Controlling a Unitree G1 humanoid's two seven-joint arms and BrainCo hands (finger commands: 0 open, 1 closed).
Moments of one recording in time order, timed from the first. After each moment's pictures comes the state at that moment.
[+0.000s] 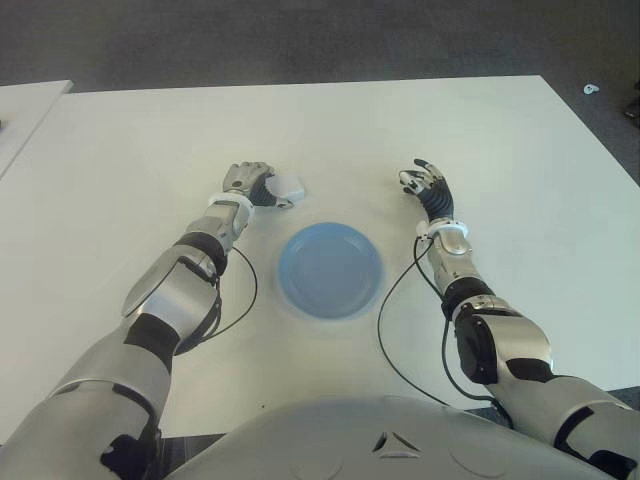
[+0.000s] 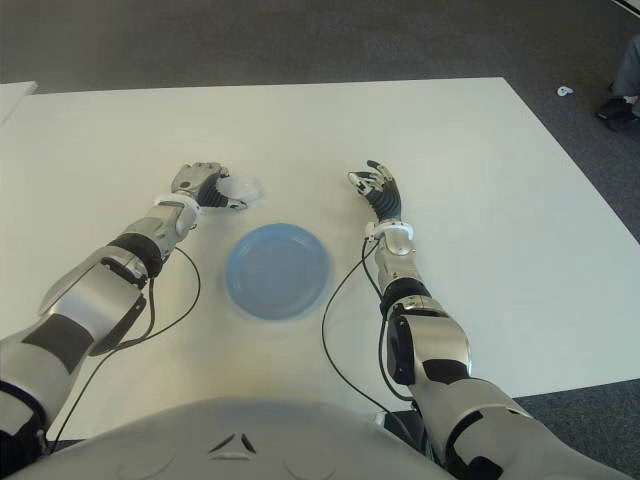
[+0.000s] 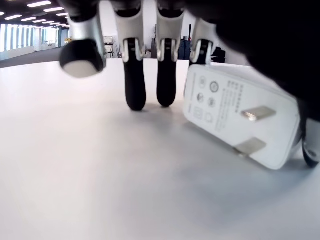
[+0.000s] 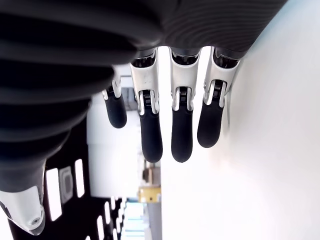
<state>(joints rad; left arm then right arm) -0.79 0.31 -0.61 1.34 0.75 -0.16 0.35 -0.57 -0.13 -0.19 1.17 0.04 -0.45 0.00</state>
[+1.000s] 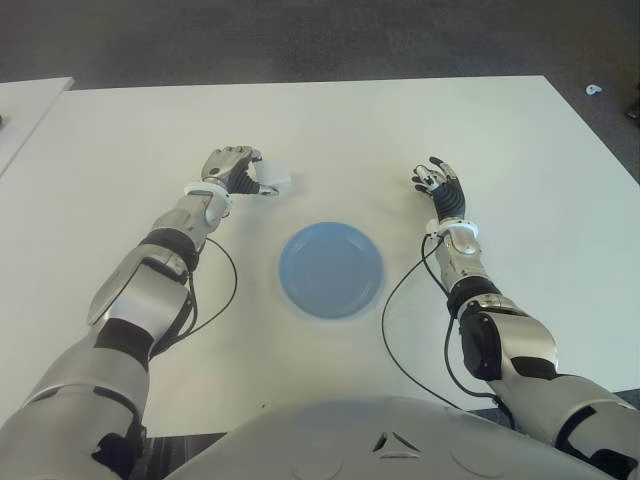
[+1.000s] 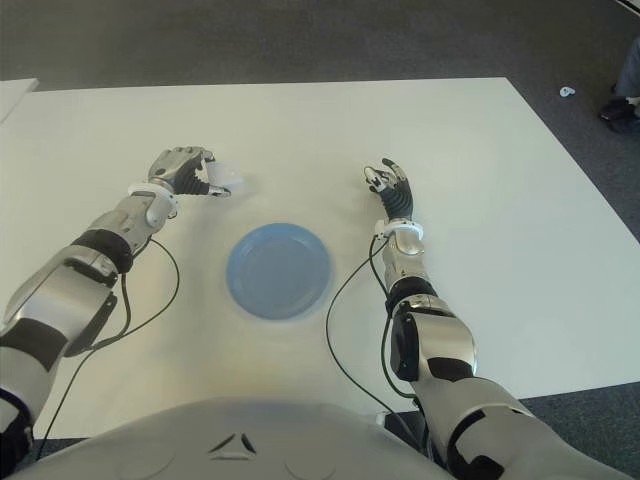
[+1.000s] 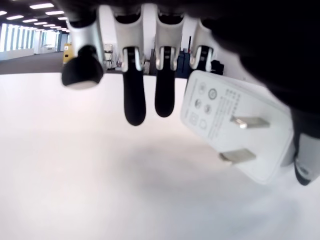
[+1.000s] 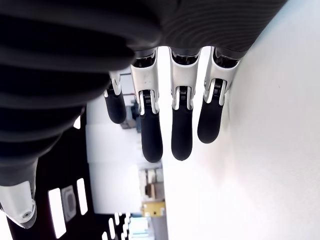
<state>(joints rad) -0.75 0.46 -0.50 1.17 0.67 -0.39 0.38 -0.57 -0.14 -0.24 1.17 0.08 -0.45 0.02</state>
